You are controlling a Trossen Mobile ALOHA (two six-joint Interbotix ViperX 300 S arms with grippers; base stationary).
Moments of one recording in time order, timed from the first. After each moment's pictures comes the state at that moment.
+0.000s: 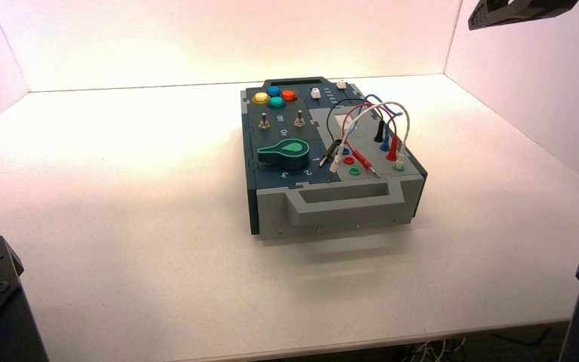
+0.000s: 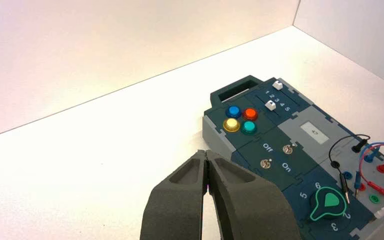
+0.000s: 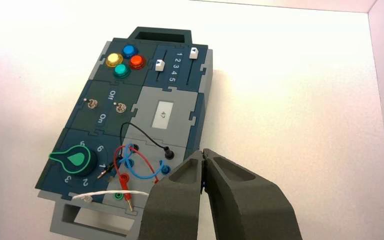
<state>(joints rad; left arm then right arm) -0.34 -0.89 1.12 -0.13 0.25 0.18 0.37 -0.85 1.14 0.02 0.39 0.07</state>
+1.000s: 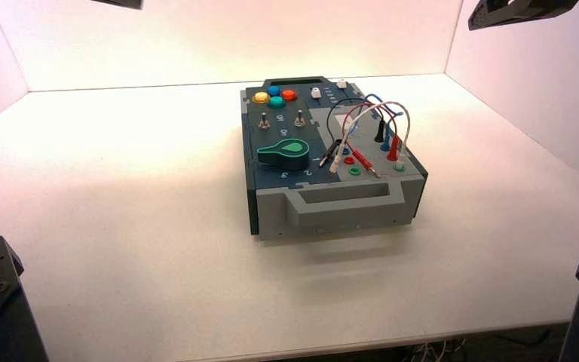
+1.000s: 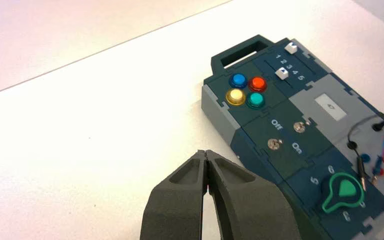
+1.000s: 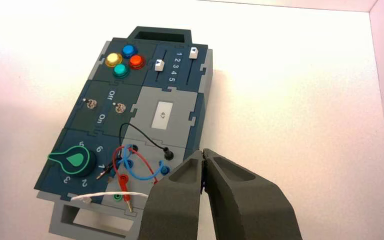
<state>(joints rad) -0.34 -0.59 1.00 -0.14 0.28 0.18 0.37 -0.85 1.14 0.02 0.39 0.07</state>
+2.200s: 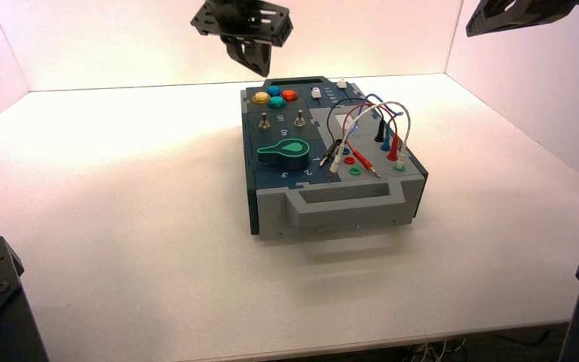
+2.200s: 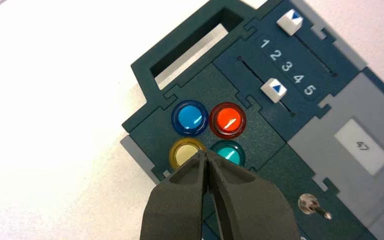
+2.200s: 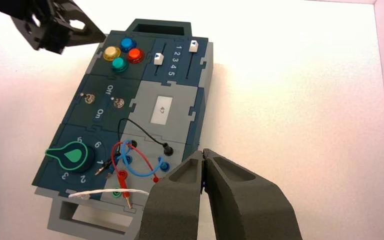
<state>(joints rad) -0.51 0.26 0.41 -0.14 0.37 0.18 0.37 -0.83 1.14 0.02 0.39 0.07</state>
